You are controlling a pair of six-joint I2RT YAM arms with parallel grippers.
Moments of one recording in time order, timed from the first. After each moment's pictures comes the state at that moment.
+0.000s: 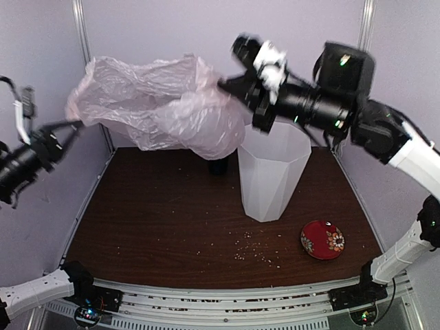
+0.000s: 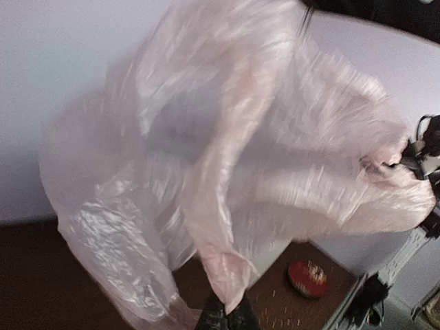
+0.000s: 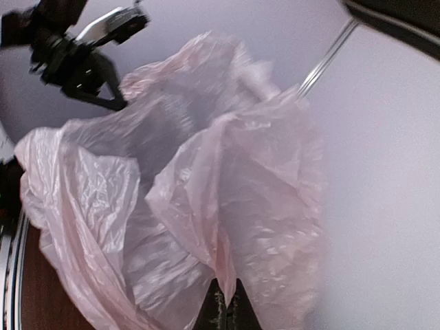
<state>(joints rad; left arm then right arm) -0.55 0.59 1.21 -0.49 0.17 -0.31 1.15 1.46 1.79 -0.31 0.07 -0.60</state>
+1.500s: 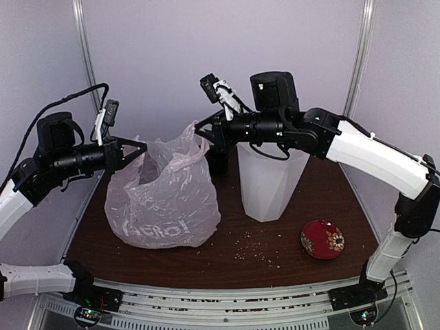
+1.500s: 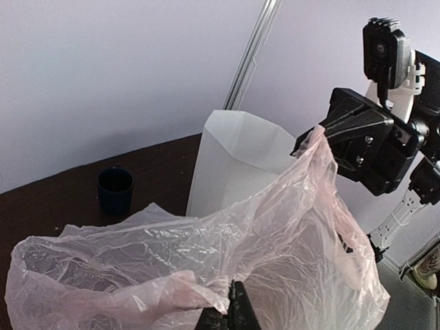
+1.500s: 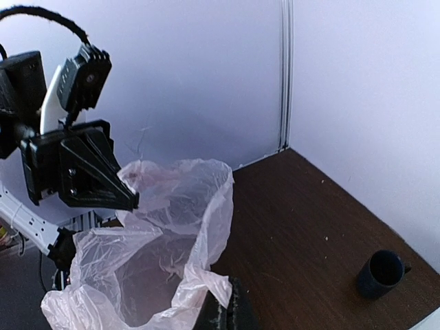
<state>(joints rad) -0.56 0.87 1.06 -0.39 0.40 -0.28 1.01 1.69 1.80 -0.35 -0.12 0.05</state>
